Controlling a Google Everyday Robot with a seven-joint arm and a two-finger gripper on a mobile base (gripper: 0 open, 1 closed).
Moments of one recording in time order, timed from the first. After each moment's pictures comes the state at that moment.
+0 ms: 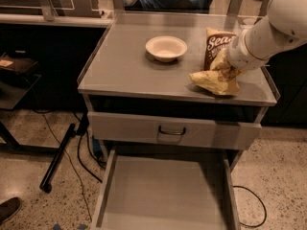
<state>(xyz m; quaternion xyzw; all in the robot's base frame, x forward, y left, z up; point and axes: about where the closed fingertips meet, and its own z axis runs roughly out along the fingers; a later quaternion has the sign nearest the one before) 0.644 -0.204 0.865 0.08 0.95 0.18 0.24</state>
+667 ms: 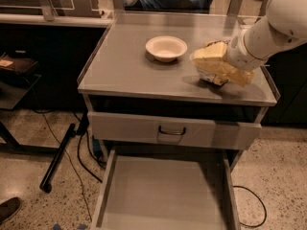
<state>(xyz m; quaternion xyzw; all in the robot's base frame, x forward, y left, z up) 0.644 -0.204 0.865 0.08 0.95 0.18 0.24</state>
